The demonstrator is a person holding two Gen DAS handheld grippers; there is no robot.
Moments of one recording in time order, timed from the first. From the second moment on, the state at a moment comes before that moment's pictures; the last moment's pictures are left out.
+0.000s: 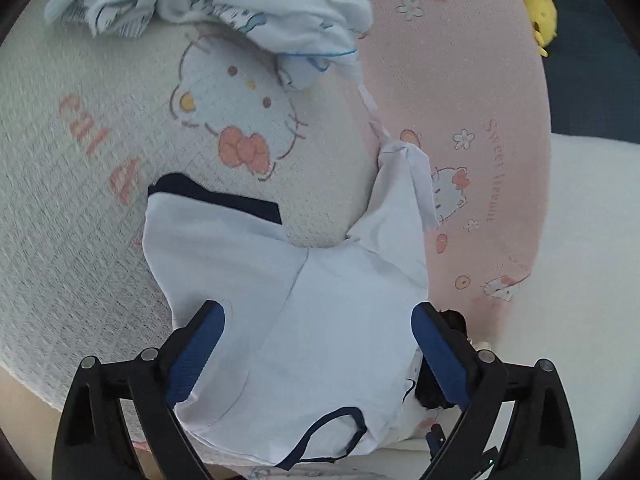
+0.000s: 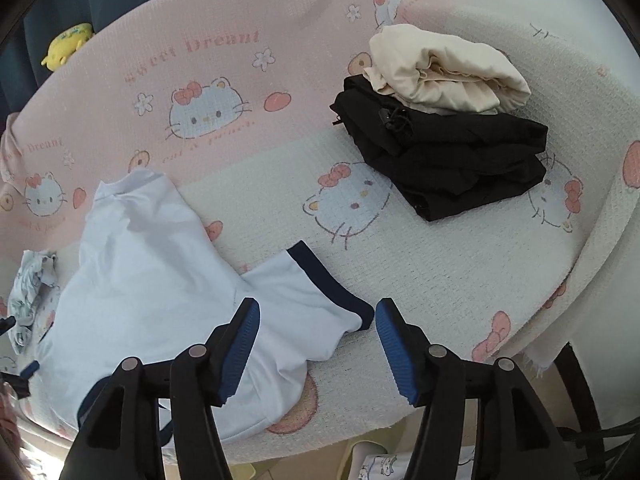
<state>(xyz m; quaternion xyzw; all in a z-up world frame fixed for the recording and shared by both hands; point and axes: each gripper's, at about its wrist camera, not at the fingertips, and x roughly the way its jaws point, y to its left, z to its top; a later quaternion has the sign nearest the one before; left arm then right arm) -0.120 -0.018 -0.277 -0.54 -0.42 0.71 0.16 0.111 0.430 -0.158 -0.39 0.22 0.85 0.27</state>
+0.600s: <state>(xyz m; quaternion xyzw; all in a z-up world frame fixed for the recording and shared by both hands) -0.114 0.057 -0.224 -0.54 -0.20 0.80 0.16 0.080 0.379 -0.172 -0.44 0.17 0.85 0.21</state>
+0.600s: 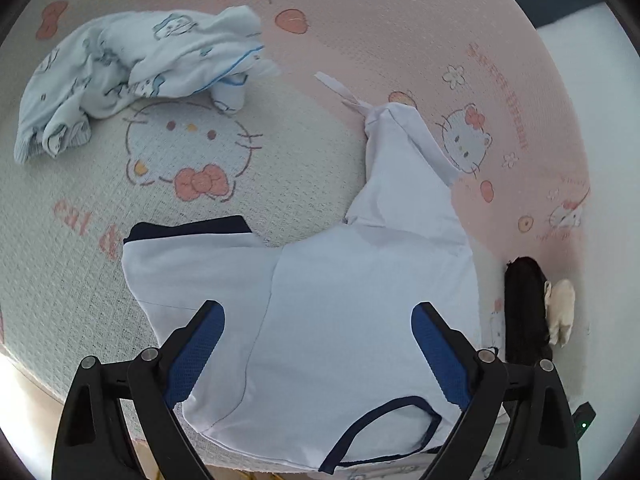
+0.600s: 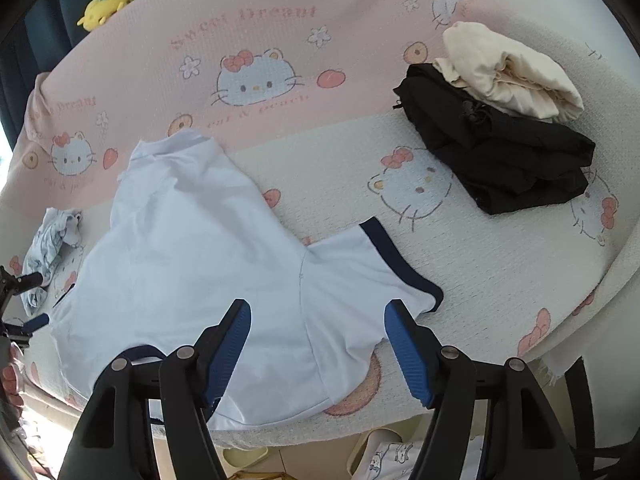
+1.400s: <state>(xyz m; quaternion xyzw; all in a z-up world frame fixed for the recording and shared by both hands) -0.021 0.160 -0.254 -0.49 0.17 0.83 0.21 0.055 0.251 -0.220 -0.48 -0.11 0.86 0.13</state>
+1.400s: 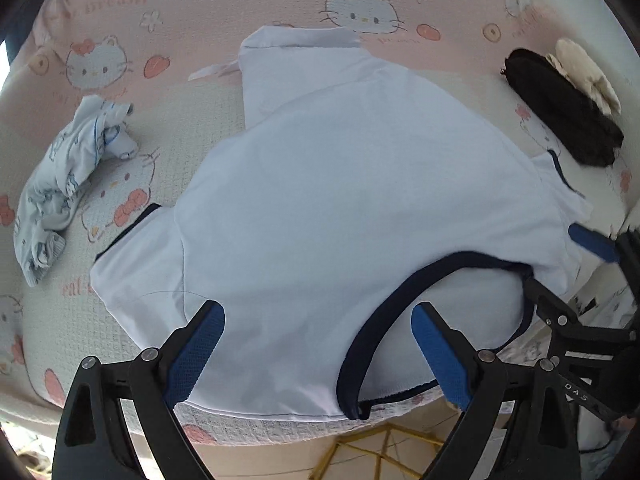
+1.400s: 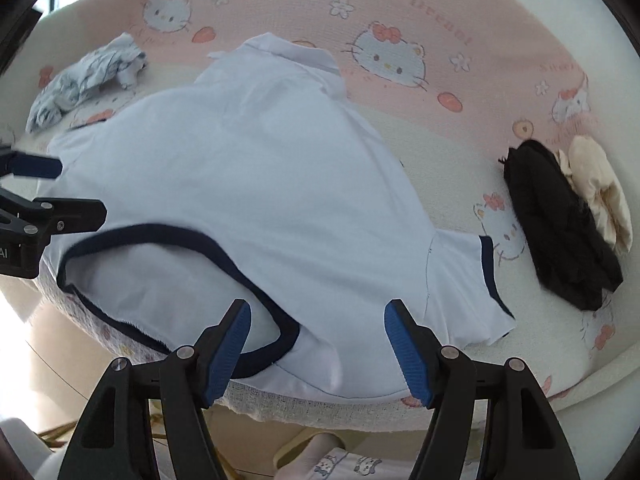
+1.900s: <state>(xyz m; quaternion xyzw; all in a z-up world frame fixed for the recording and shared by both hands) -0.017 0.166 -0.283 -0.45 0.28 0.82 0.21 0.057 0.213 -0.264 -0.42 -0.39 0.81 0.12</state>
